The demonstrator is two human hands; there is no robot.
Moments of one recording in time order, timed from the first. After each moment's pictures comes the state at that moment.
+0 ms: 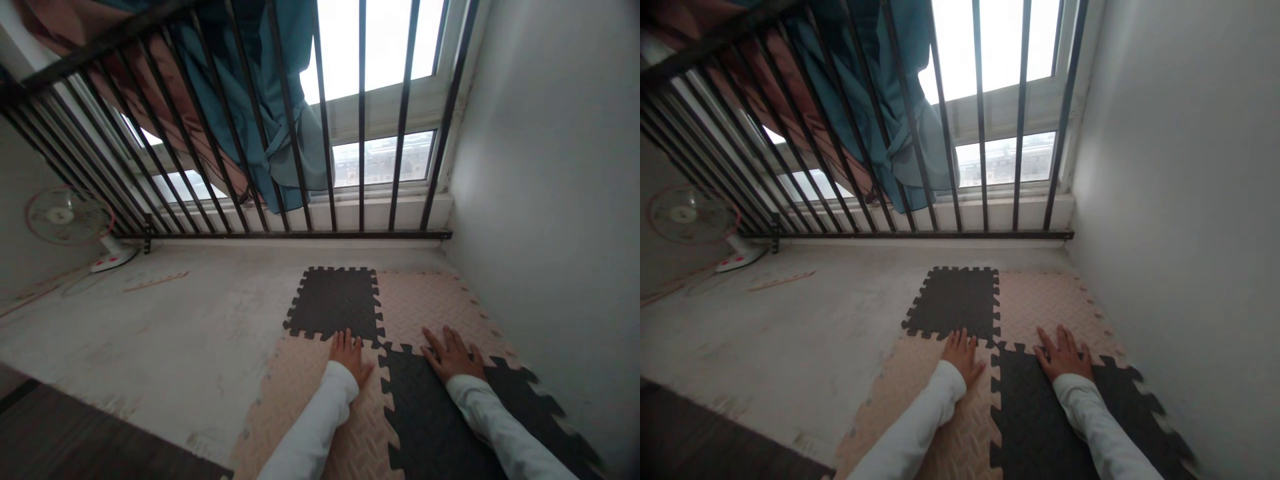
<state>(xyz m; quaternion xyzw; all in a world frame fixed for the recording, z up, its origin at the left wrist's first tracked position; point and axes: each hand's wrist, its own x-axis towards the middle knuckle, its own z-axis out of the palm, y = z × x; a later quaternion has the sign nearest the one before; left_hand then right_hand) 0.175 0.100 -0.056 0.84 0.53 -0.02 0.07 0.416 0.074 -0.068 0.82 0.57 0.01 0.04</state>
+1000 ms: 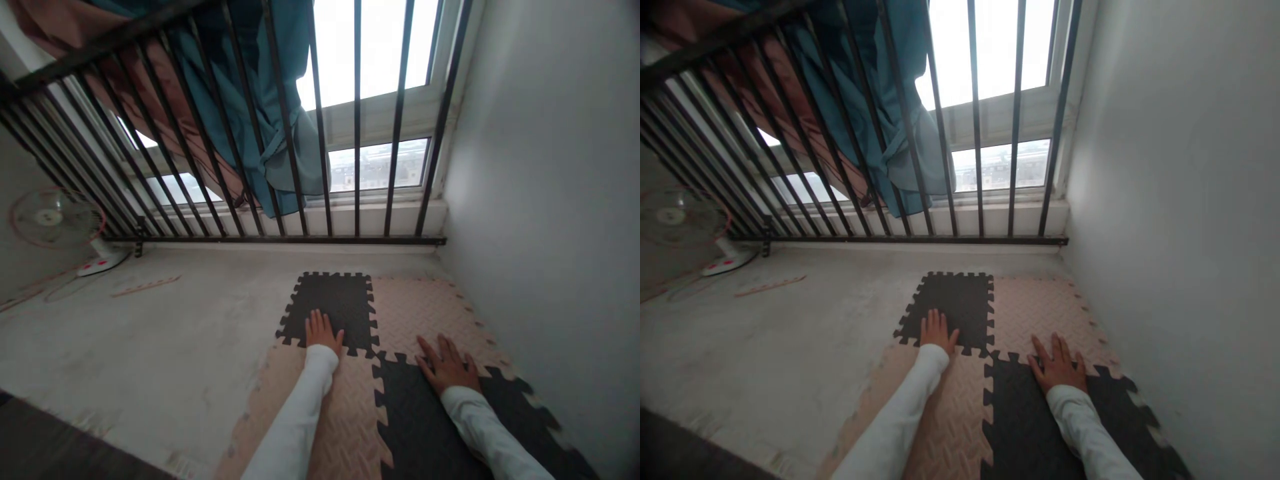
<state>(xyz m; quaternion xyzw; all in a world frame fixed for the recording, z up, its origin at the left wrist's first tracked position) 0.160 0.152 -0.051 0.73 0.68 0.02 -0.01 0.416 0.075 -0.072 0.82 0.58 0.01 0.03</state>
